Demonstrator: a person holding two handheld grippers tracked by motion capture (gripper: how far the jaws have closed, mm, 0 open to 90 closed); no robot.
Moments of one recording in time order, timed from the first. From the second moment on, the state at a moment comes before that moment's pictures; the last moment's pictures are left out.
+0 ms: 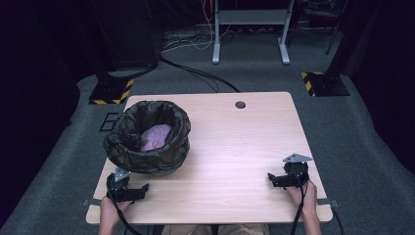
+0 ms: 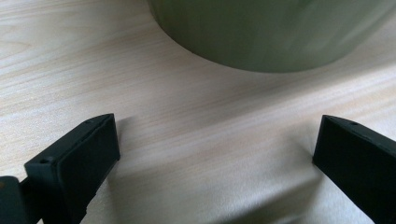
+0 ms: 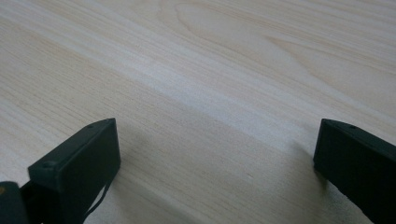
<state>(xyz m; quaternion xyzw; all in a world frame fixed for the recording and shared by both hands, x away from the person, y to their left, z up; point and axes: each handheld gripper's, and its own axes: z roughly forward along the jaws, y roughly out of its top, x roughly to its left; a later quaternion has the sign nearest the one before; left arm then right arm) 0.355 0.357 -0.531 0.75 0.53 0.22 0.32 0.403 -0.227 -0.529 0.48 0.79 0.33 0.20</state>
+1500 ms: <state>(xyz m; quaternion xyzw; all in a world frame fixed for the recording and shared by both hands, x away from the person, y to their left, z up) 0.381 0.343 -0.505 0.75 0.43 0.23 0.44 0.403 -0.227 -0.529 0.47 0.79 0.33 0.20</state>
